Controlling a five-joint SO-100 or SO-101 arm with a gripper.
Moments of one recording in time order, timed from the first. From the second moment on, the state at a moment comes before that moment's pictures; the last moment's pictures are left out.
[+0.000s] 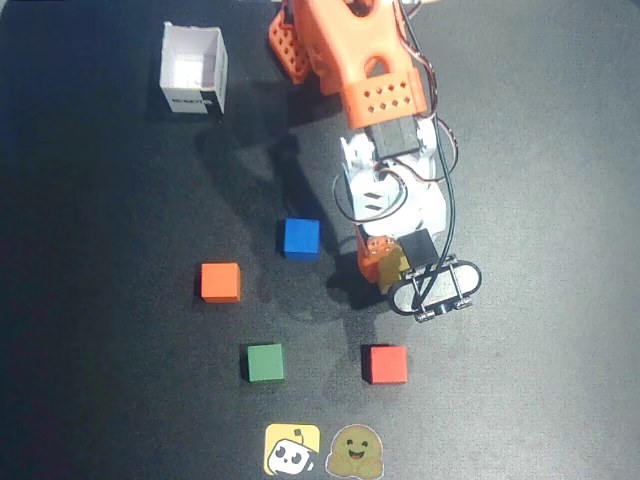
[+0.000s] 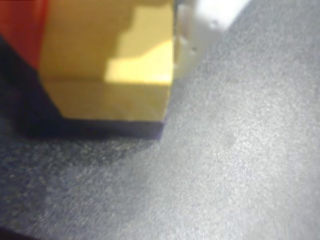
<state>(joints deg) -20.5 103.4 130.6 44.4 87.9</state>
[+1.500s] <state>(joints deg) -22.3 105.2 133.7 43.8 94.0</state>
